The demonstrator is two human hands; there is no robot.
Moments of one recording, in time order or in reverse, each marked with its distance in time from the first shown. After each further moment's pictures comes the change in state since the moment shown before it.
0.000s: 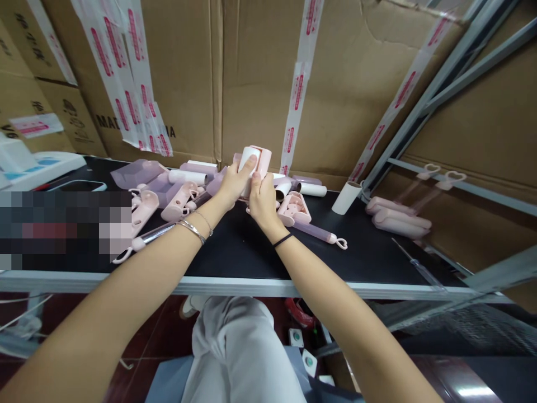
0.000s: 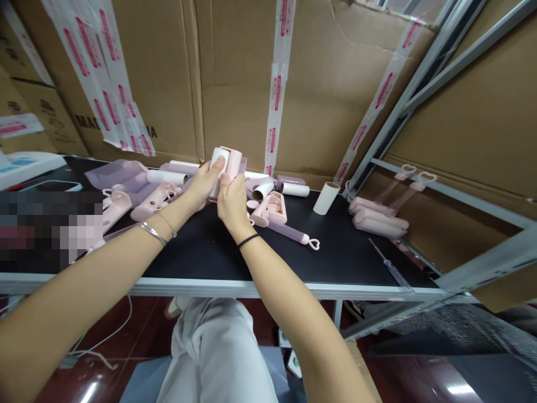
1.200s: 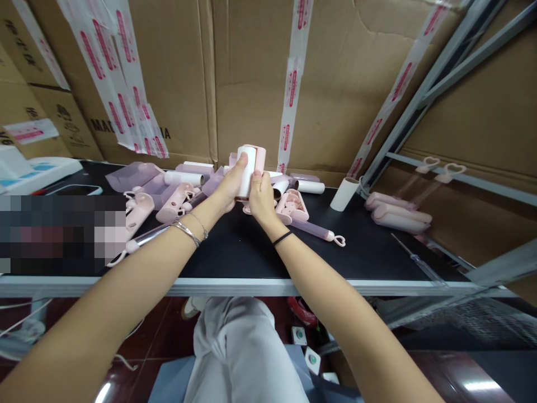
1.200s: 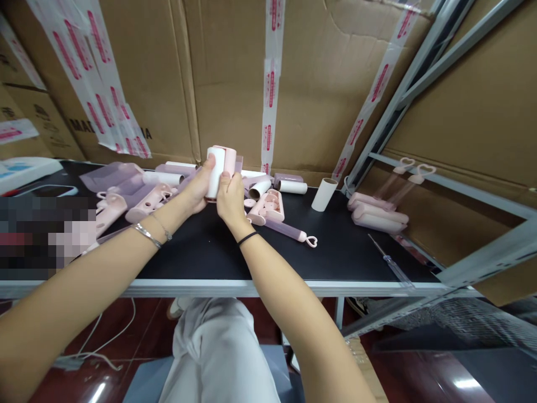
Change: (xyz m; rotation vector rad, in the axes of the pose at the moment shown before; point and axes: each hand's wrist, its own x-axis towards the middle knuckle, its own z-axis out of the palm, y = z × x) left_hand -0.006 0.006 0.009 -0.293 -0.111 -0.225; right_hand 0.007 -0.004 -0.008 -0.076 -0.037 0.091
